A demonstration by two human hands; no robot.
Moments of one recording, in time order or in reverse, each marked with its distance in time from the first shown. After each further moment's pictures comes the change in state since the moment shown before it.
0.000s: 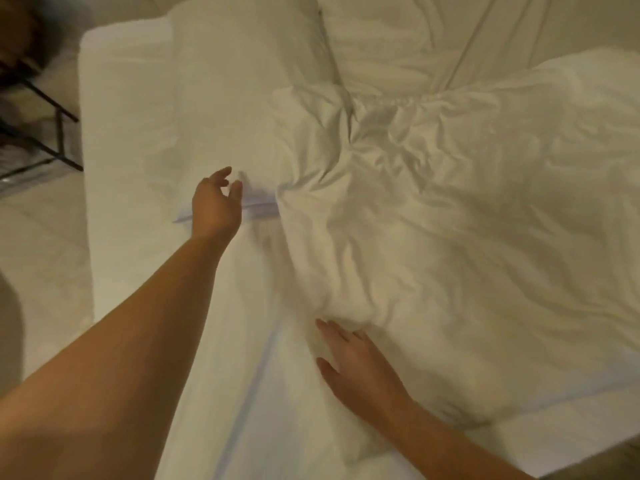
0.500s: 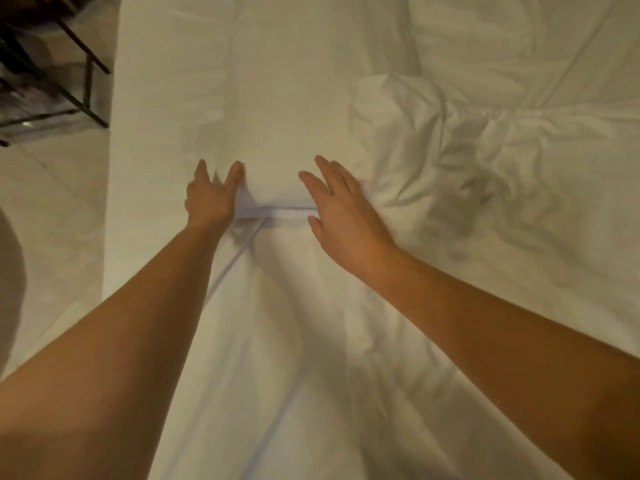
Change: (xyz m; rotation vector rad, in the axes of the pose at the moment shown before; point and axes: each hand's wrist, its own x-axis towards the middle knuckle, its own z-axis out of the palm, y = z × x) left_hand 0.088 -0.111 -0.023 -0.091 0.022 -0.331; right_hand 0.260 -0.083 -0.103 -0.395 0.392 -0.336
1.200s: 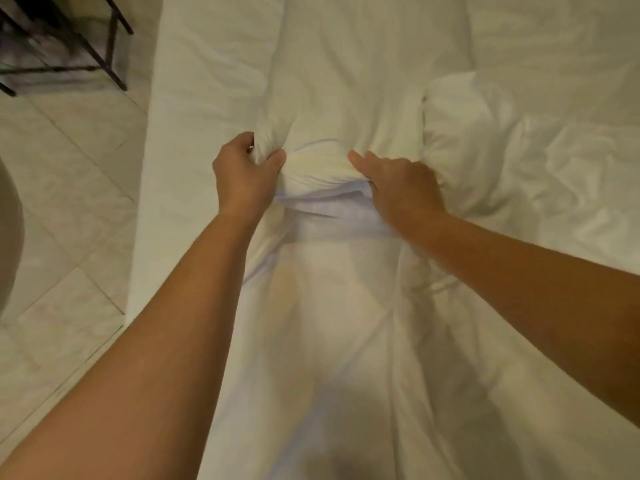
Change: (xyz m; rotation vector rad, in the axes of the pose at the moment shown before) left_hand -0.018 -0.012 -0.053 -0.203 0.156 0.250; right_hand 0.050 -0.014 0.024 -0.264 0.043 -0.086
